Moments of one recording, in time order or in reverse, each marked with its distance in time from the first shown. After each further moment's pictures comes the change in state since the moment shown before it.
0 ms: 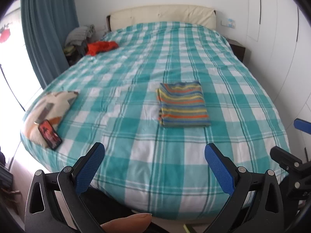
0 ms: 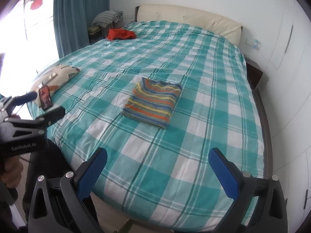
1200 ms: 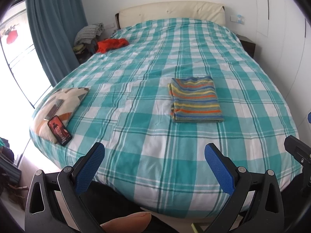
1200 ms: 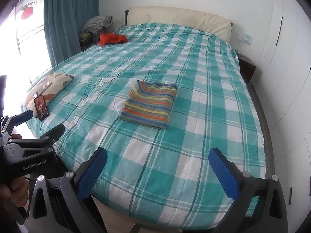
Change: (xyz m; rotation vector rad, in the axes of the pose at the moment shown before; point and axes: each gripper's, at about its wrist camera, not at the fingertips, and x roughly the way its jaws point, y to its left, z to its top) left arm 0.004 0.006 -0.006 0.008 0.005 0.099; right arm -0.004 0.010 0.000 0.056 -0.020 -0.030
